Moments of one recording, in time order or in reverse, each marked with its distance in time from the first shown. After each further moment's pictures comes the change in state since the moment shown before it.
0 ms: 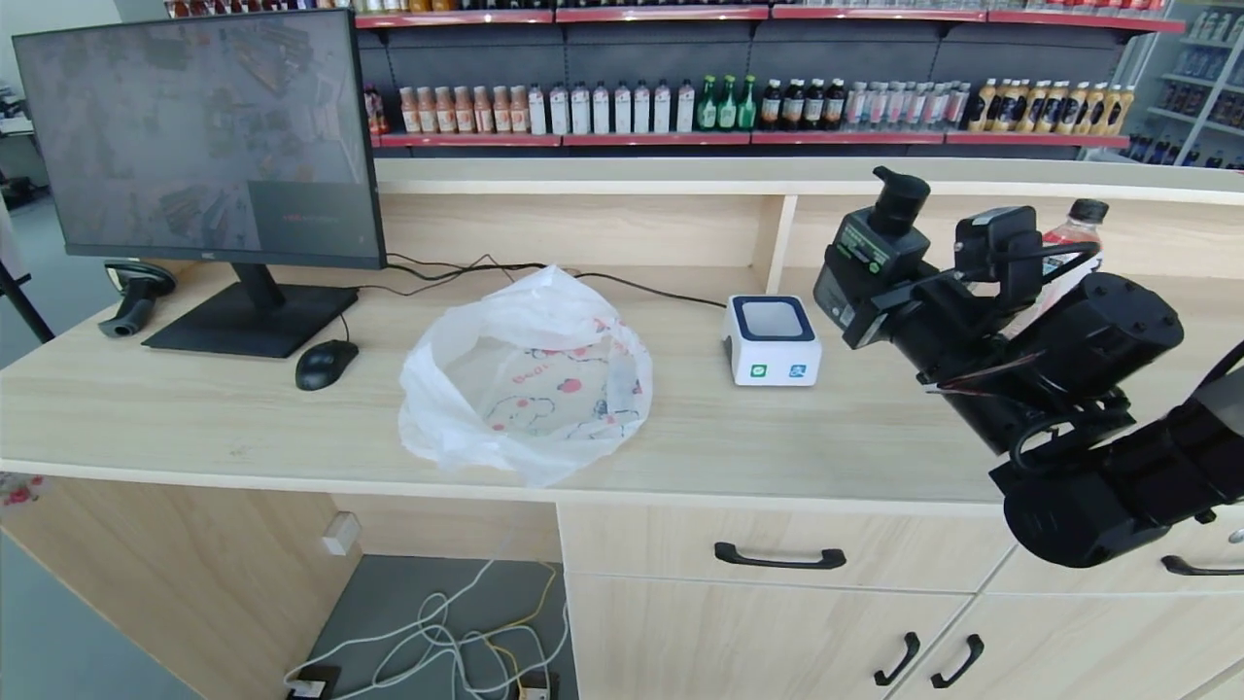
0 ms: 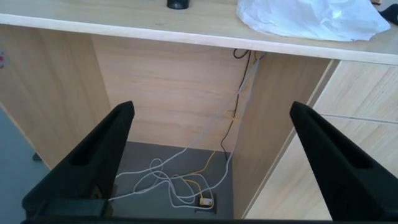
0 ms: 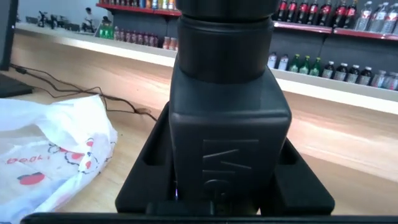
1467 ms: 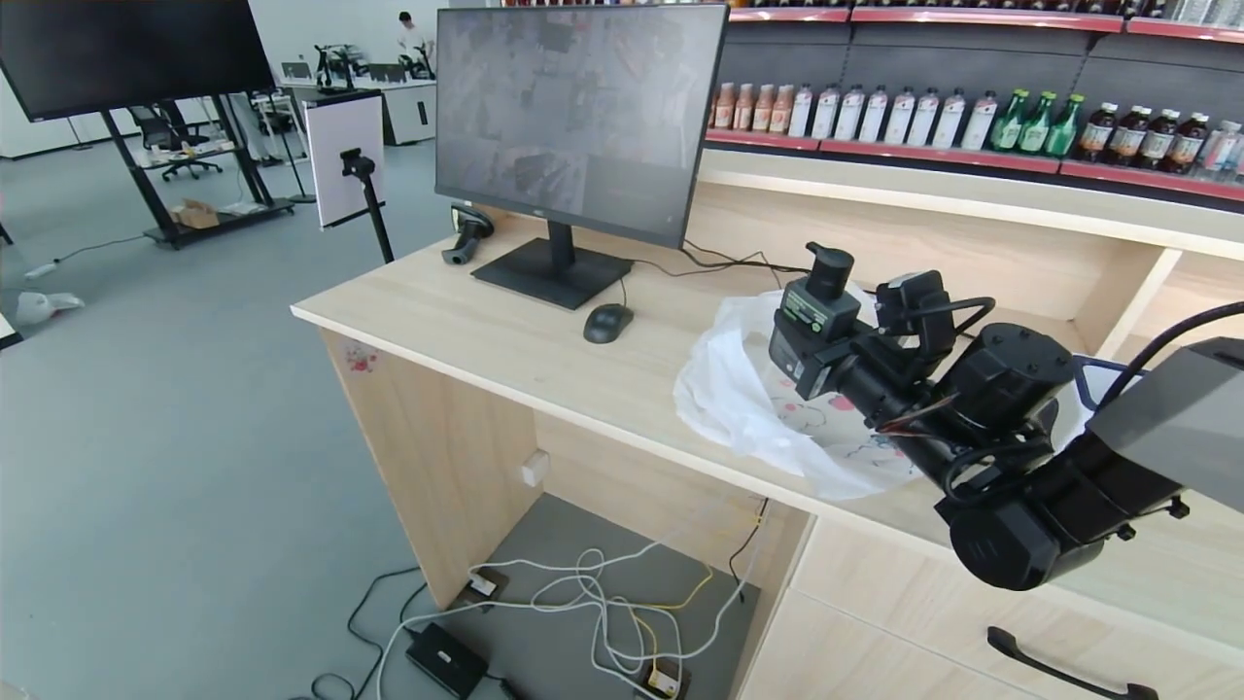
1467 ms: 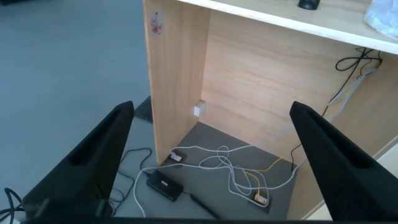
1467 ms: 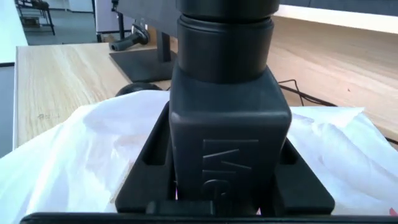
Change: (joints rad) left arm 0.000 0.000 0.000 0.000 0.000 0.000; right arm 0.032 0.129 0.005 0.003 0.001 0.036
